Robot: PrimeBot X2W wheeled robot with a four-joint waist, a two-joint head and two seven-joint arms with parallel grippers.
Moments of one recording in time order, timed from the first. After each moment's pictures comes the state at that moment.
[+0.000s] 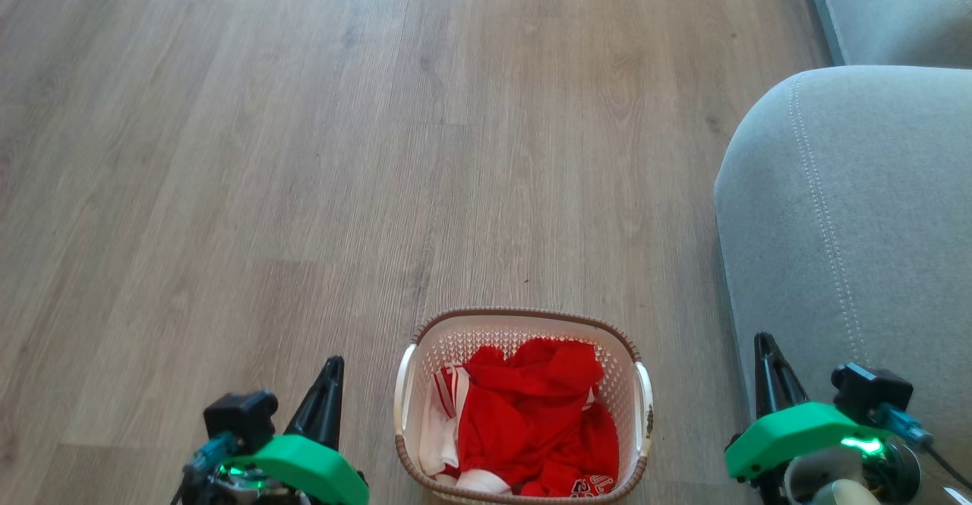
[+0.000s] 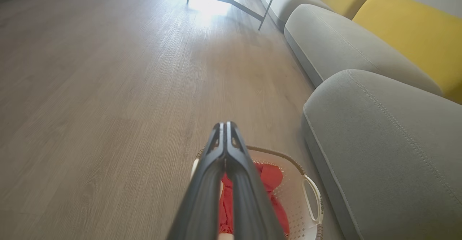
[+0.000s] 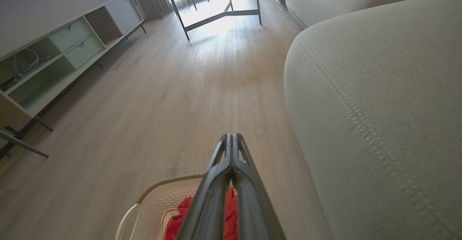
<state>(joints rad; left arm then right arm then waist) 0.02 0.06 -0.24 0.36 -0.40 -0.11 -0.23 0.01 -0.04 0.07 0.30 0.42 0.12 -0.22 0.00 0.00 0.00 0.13</state>
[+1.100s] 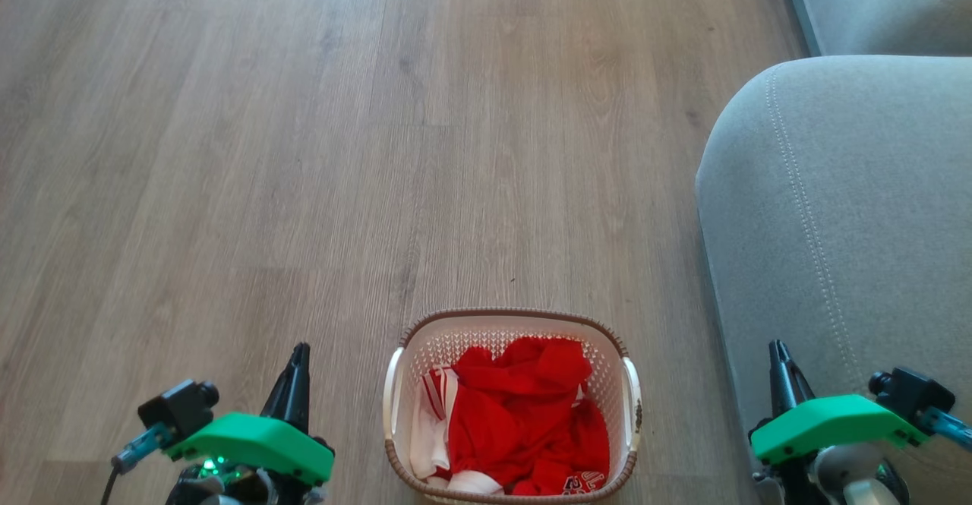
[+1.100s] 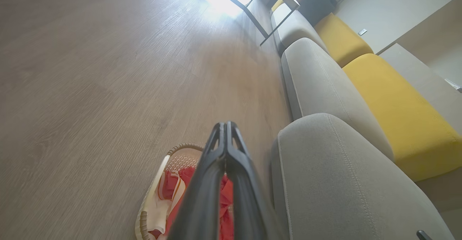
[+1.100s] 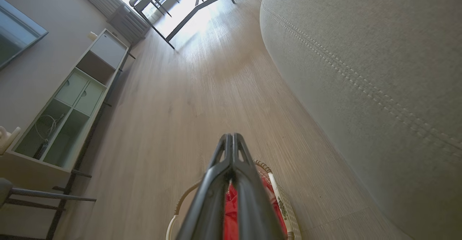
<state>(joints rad) 0.00 0.06 -0.18 0.34 -0.76 -0.11 -0.15 0.00 -0.04 0.03 0.29 0.77 0.12 -0.13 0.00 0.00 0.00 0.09</state>
